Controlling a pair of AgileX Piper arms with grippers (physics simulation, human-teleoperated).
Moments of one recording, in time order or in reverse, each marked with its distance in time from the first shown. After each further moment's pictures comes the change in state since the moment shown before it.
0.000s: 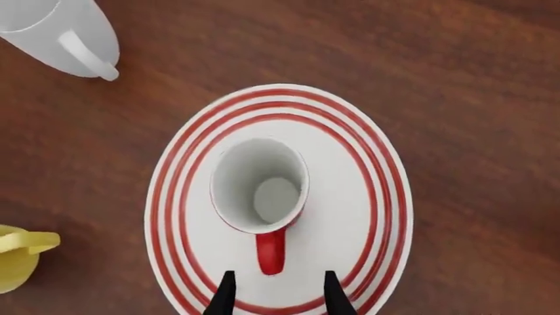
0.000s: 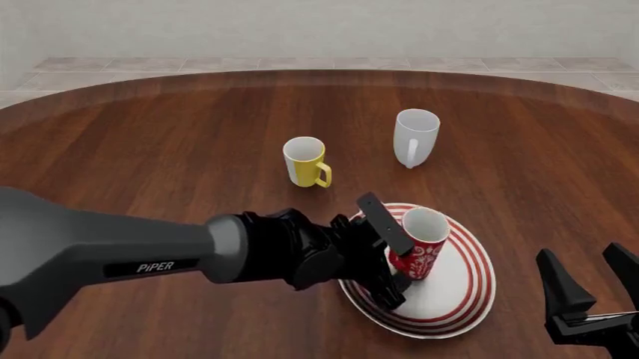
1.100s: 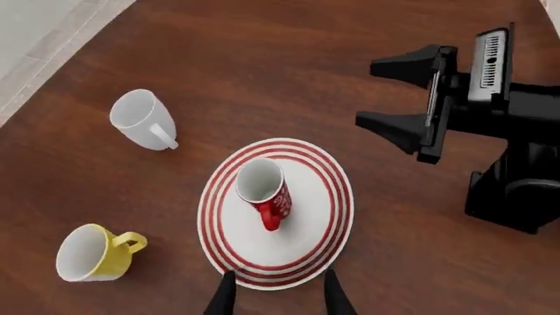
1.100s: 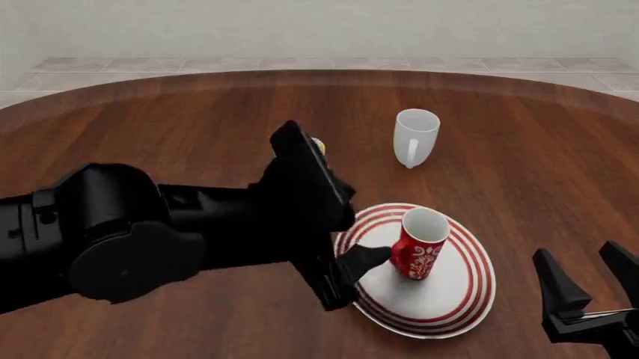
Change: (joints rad) left arm -0.066 -0.595 0.151 0.191 0.080; right arm 0.008 0.035 0.000 -0.026 -0.014
